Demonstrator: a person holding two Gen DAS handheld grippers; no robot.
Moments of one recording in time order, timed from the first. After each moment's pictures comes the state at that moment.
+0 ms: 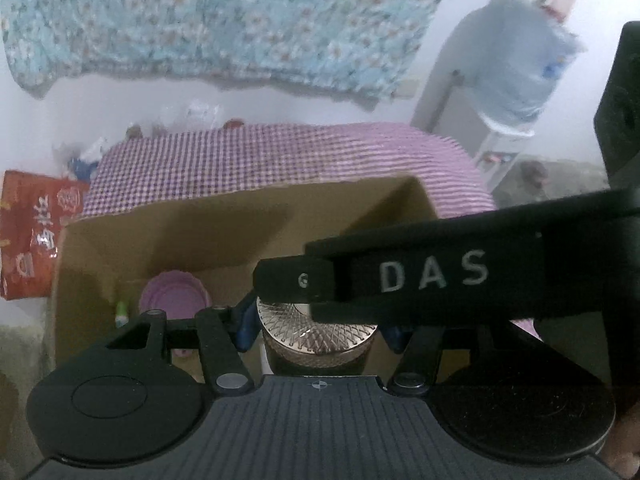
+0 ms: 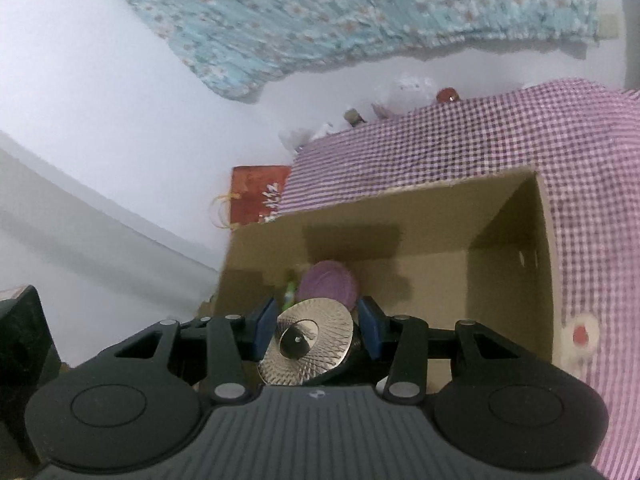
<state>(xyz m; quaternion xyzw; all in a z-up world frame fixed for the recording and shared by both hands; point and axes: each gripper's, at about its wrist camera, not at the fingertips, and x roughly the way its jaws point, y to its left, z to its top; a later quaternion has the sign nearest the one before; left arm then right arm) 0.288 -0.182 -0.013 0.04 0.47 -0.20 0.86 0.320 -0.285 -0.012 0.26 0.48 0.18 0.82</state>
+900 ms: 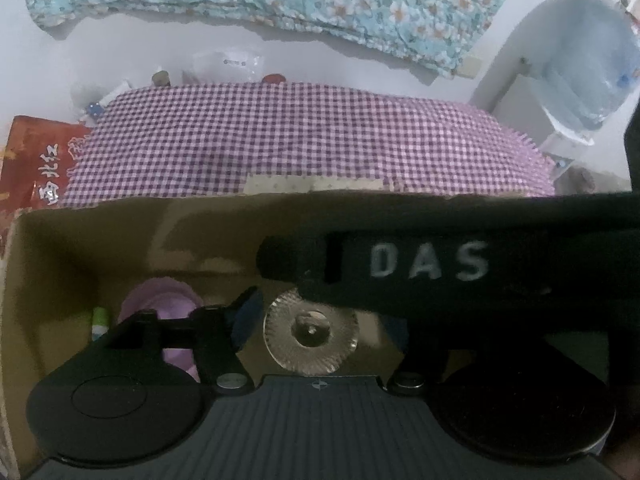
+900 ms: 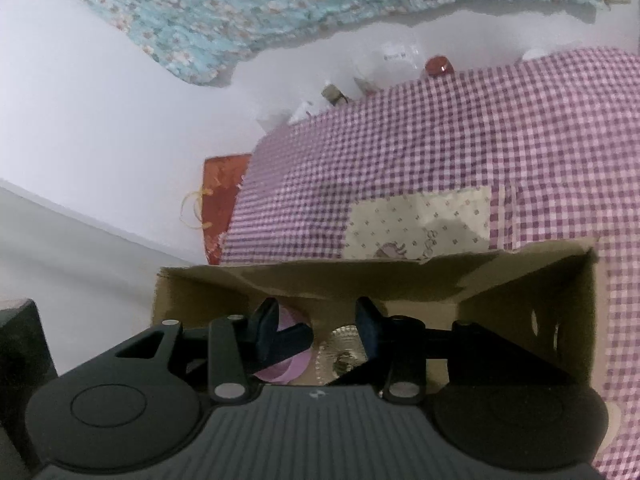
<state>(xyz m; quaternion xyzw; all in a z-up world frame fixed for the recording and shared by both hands) 0.343 -0.190 -0.053 0.01 0.53 -0.13 0.84 0.391 -0.294 -0.070 0.28 0.51 0.19 0.79</state>
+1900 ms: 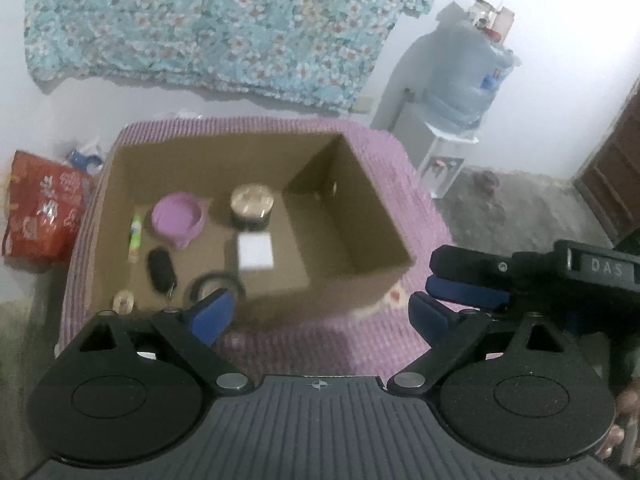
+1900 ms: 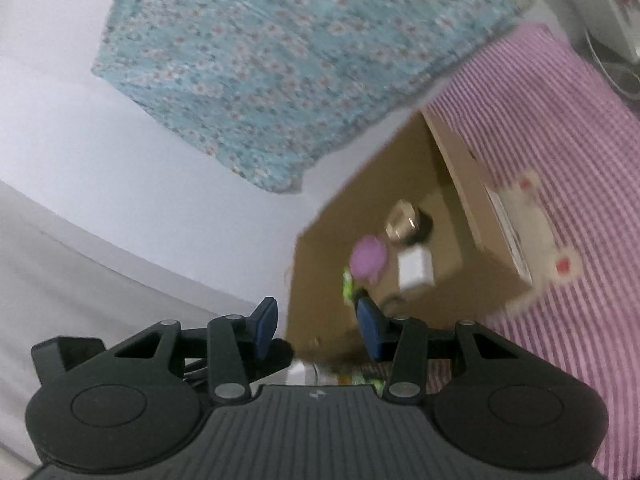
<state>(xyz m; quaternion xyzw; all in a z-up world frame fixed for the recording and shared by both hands) 0.121 -0.116 0.027 0.01 0.43 -0.25 0.87 0.098 -0.356 -0.027 0.45 0.32 0.18 0.81</state>
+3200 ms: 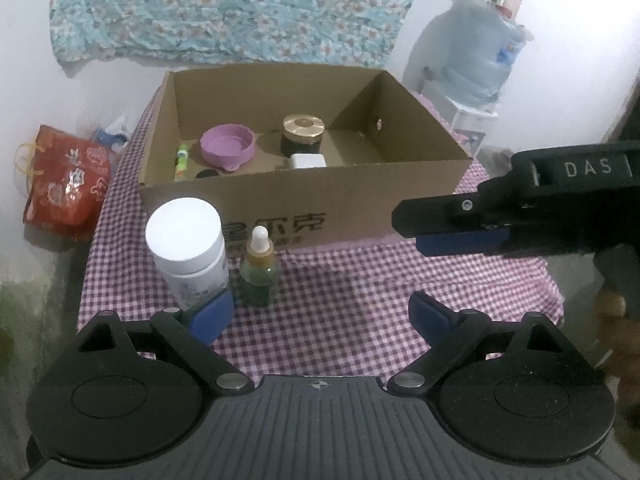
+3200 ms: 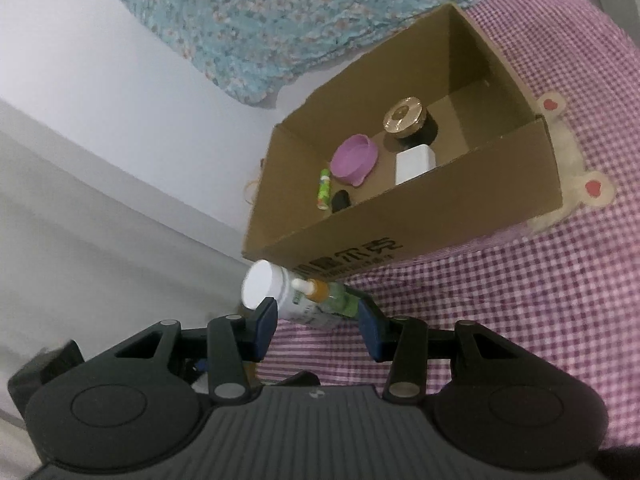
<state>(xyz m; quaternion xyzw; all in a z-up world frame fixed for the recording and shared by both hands) 0.074 -0.055 -0.040 0.03 0.42 -0.24 0.88 0.092 -0.263 -0.052 0.34 0.42 0.18 0.82</state>
